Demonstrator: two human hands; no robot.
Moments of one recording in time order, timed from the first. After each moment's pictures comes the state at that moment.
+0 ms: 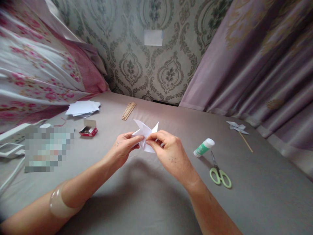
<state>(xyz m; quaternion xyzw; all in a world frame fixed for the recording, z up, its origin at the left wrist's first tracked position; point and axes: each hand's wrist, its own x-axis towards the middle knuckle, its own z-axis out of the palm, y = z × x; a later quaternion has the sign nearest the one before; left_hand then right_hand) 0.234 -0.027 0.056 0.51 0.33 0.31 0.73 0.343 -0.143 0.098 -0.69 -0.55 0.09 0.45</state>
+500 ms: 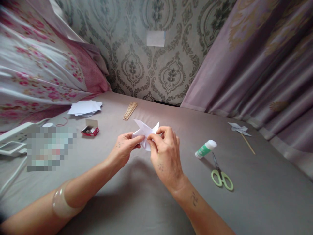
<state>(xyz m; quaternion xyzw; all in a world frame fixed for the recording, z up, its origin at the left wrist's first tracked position) 0.234 -0.029 0.057 0.52 0.33 0.34 0.71 0.326 -0.135 0.078 -0.72 -0.55 -0.16 0.39</state>
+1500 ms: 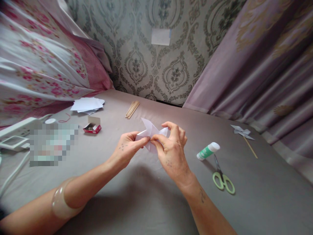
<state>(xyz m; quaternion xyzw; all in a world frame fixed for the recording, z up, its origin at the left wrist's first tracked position) 0.231 -0.039 0.069 0.56 0.28 0.34 0.70 0.342 -0.135 0.076 -0.72 -0.57 -0.18 0.34</state>
